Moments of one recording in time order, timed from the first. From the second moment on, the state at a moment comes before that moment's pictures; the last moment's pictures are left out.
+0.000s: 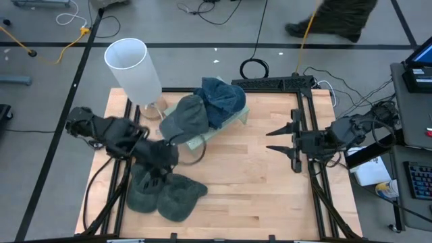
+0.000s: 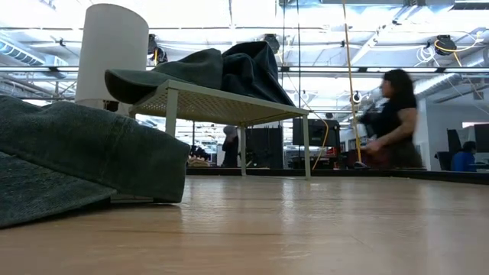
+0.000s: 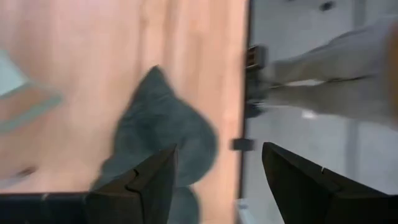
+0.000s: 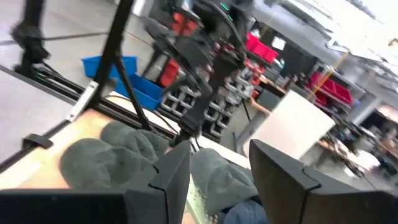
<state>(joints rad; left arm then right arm) -0.40 1.50 1.83 -1.36 0.16 -0.57 0.48 0.93 1.18 -0.32 0.46 -0.42</state>
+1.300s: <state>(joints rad) -1.08 2.10 1.83 -1.46 -0.36 -1.00 0.47 1.03 1.18 -0.25 0.65 -0.18</state>
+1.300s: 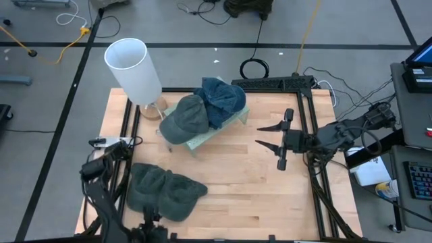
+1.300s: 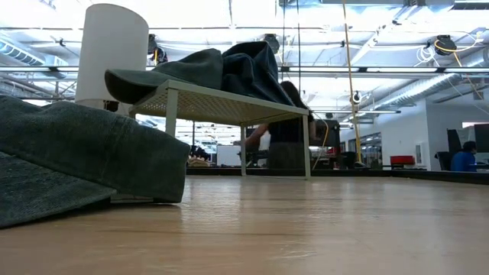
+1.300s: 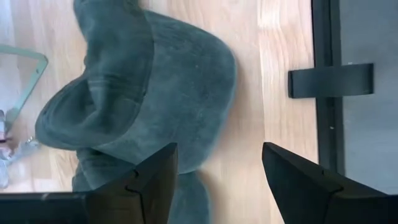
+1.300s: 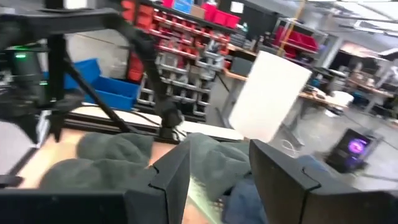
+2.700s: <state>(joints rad) -1.10 2.35 1.83 -1.57 -0.50 -0.99 0.47 1.04 1.18 -0.25 0.74 -0.23</state>
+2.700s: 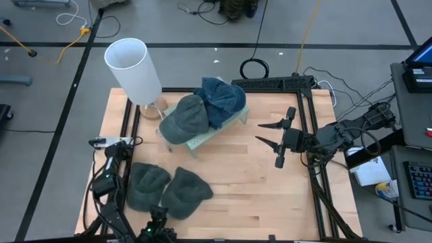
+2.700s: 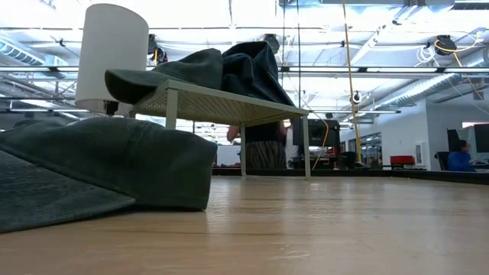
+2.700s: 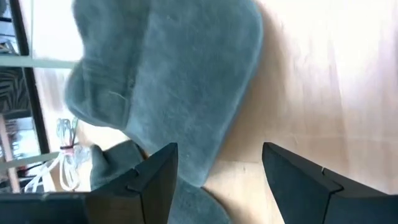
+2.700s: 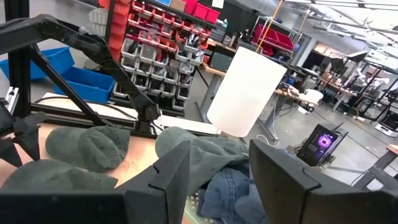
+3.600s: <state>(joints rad) -0.96 2.35 1.69 -1.54 -0.57 -0.93 0.47 1.04 1.18 -0.25 0.73 -0.30</state>
